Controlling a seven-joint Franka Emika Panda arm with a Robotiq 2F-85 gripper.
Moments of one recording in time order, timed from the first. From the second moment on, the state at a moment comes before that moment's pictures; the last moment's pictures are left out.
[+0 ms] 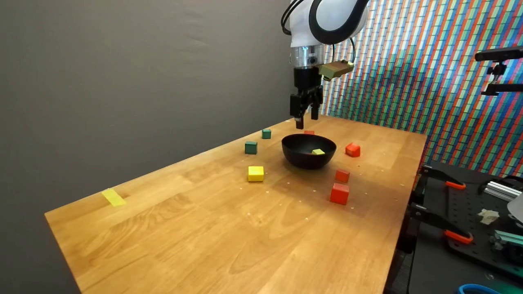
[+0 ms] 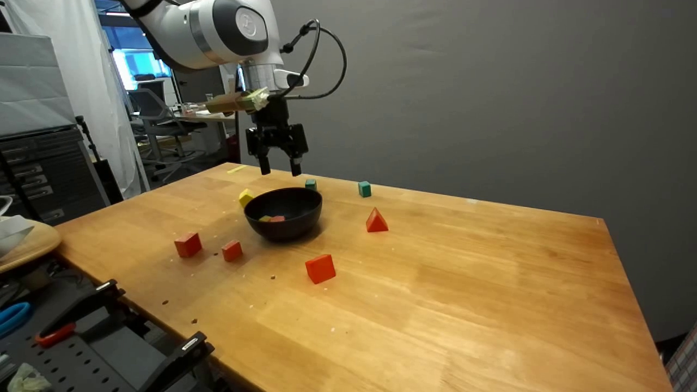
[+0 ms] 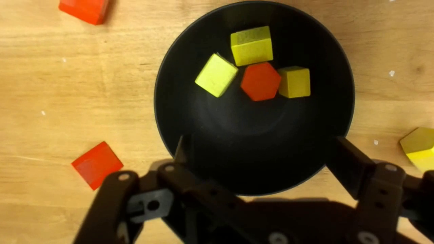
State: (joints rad) arm 0.15 0.28 -0.04 -2.18 -0.13 2.38 0.18
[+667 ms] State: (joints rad) arm 0.14 0.41 -0.01 -2.18 -0.06 2.41 0.18
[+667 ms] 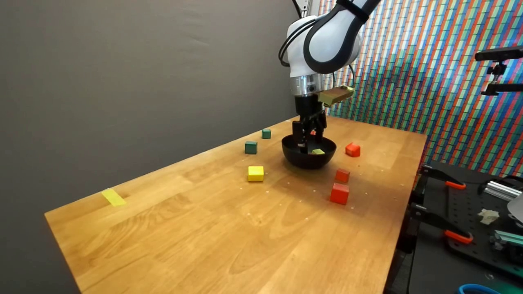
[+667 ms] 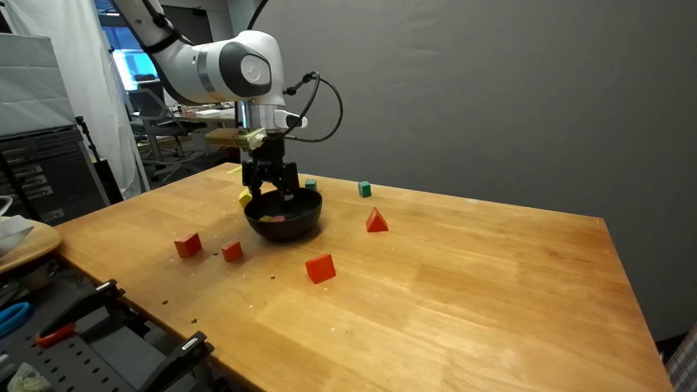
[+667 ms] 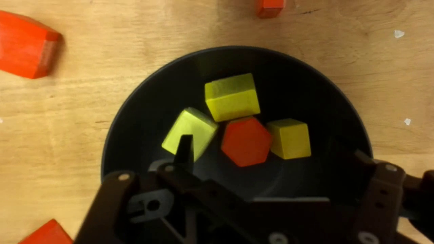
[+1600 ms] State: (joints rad) arm 0.05 0.48 0.03 -2.17 0.12 2.50 0.14
